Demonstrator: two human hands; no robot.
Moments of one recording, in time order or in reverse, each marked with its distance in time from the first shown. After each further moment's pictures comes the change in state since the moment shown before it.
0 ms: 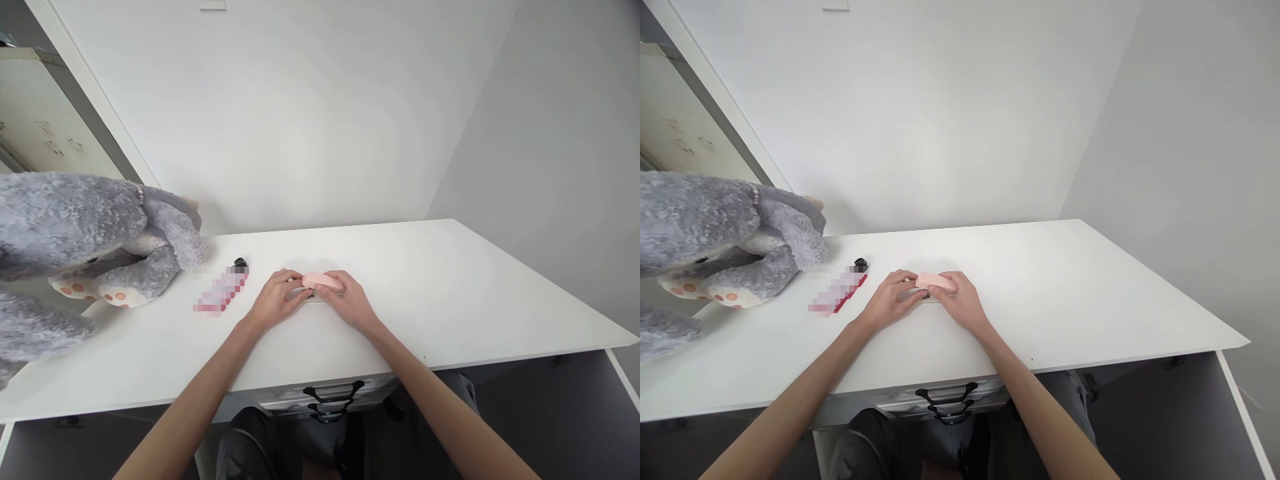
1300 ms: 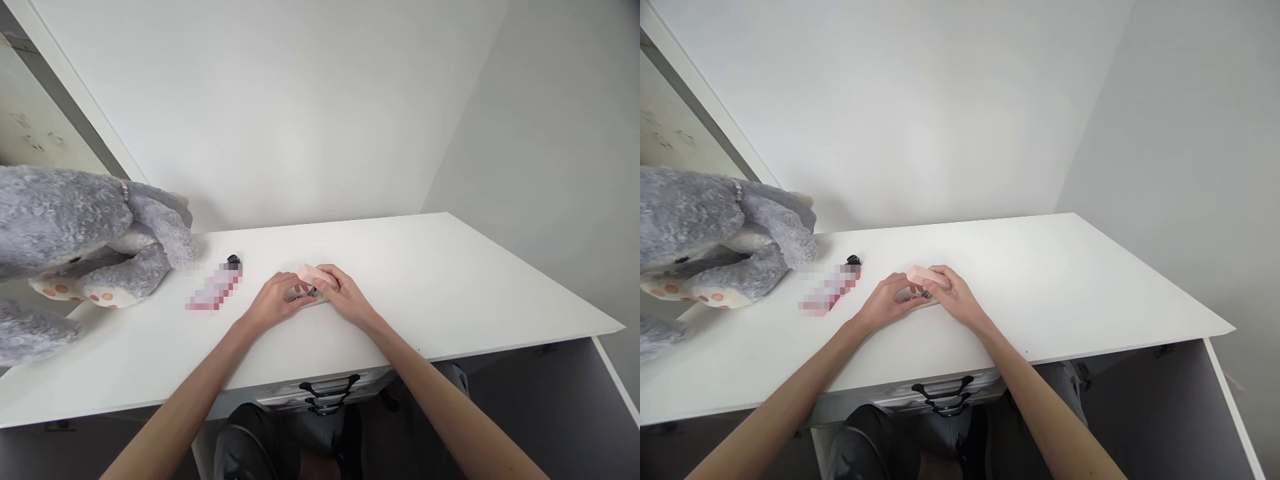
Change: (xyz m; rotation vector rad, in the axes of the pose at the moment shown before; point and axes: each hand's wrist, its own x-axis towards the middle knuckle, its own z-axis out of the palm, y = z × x) left_hand 0.001 0.012 0.003 -0.194 -0.019 -0.043; right_hand -0.001 -0.009 -0.007 0.226 -0.174 -0.028
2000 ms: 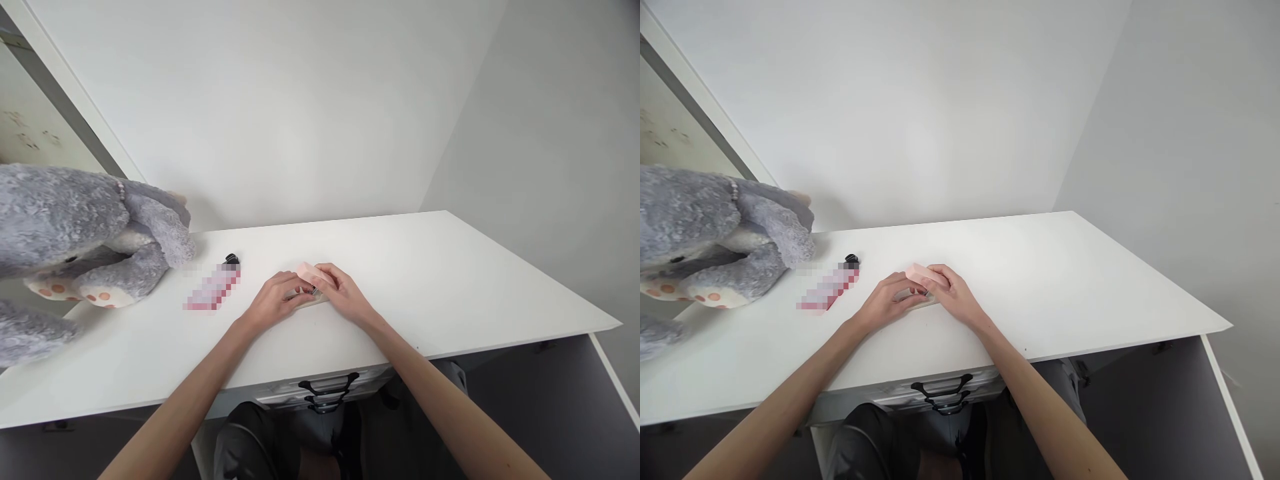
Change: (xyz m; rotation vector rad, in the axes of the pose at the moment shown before) left_hand 0.002 0.003 -0.001 -0.006 -0.025 0.099; right_hand -0.002 -0.005 0.000 -0.021 0.003 0.002
